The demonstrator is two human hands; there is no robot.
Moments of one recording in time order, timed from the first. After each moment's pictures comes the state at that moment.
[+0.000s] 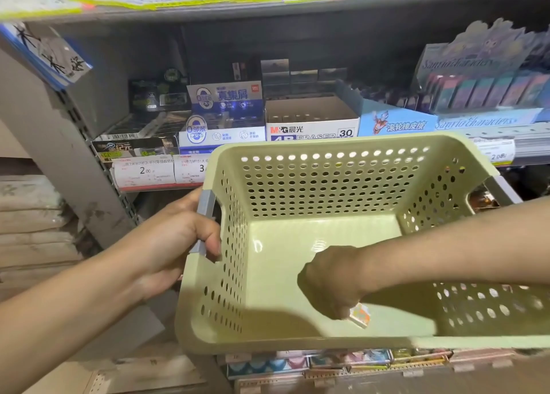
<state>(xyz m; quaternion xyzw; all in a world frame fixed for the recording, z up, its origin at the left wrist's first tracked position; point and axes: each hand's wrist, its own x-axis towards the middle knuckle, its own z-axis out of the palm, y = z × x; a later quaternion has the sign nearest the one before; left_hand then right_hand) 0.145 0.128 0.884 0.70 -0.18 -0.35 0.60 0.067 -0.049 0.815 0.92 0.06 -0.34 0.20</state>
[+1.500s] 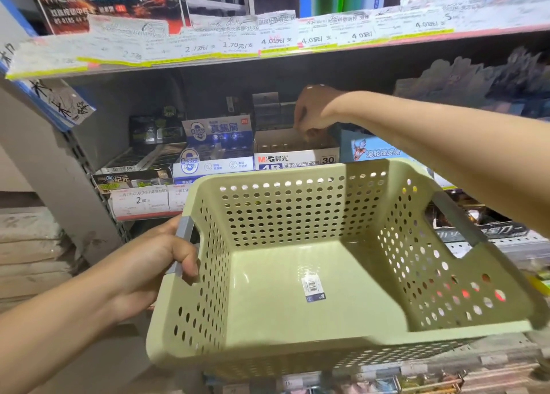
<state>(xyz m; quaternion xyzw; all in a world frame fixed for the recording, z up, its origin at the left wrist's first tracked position) 0.147 0.136 0.894 0.72 -0.17 -0.36 0.58 0.166 -0.156 0.983 0.98 -0.15 0.10 -0.06</state>
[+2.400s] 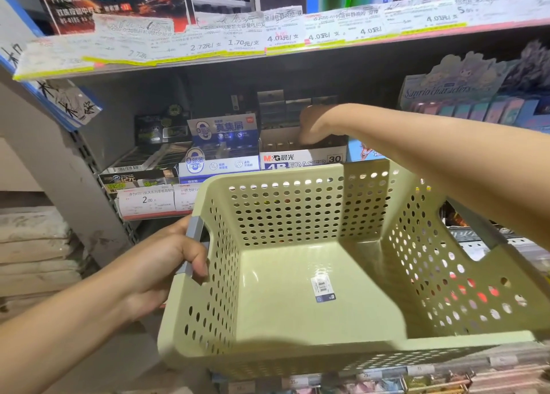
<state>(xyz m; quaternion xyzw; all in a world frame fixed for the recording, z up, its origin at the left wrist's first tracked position) 0.148 0.134 0.890 0.71 -0.17 -0.37 0.58 0.177 -0.148 0.961 0.98 -0.19 0.03 -0.02</state>
